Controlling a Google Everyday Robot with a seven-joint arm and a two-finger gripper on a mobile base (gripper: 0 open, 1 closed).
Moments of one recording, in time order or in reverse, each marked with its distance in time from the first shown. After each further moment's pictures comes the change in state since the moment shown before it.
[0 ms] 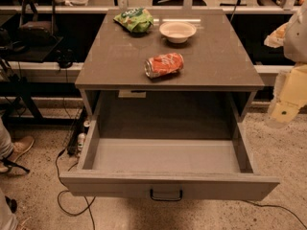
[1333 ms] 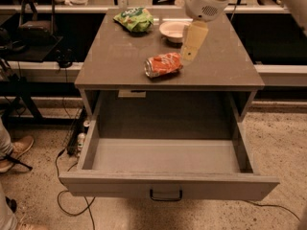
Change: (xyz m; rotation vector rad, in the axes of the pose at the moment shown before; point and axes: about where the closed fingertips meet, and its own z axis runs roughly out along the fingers) arm -0.179 -0.157 0.088 0.097 -0.247 -0.318
